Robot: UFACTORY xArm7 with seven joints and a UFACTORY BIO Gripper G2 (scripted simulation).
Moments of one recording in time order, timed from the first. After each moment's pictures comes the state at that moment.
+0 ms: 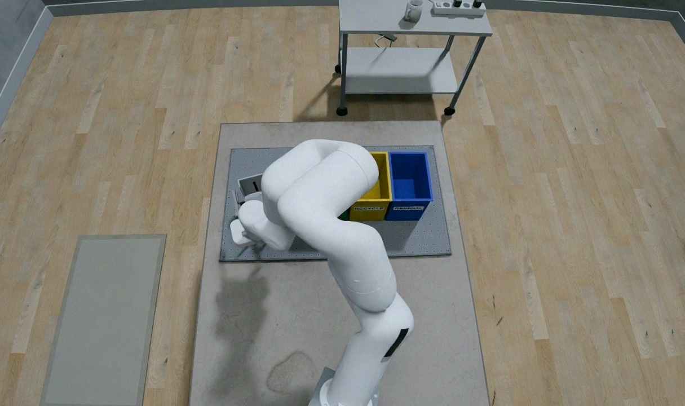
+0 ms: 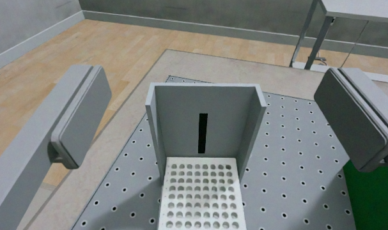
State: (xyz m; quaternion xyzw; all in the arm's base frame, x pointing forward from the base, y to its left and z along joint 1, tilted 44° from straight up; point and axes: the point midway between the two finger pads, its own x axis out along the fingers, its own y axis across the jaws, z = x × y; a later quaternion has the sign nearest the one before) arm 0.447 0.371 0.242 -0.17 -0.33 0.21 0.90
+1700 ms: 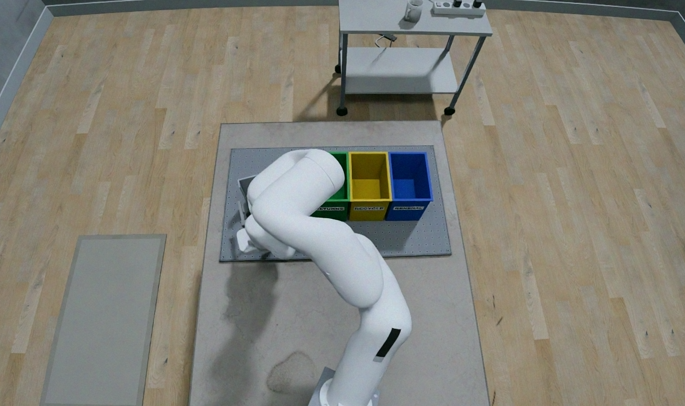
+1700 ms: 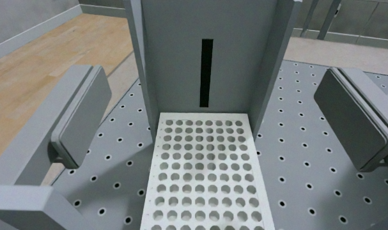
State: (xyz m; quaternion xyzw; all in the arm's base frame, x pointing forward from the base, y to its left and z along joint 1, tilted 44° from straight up) arm 0.497 0.358 0.188 -0.17 -0.33 0.21 0.90
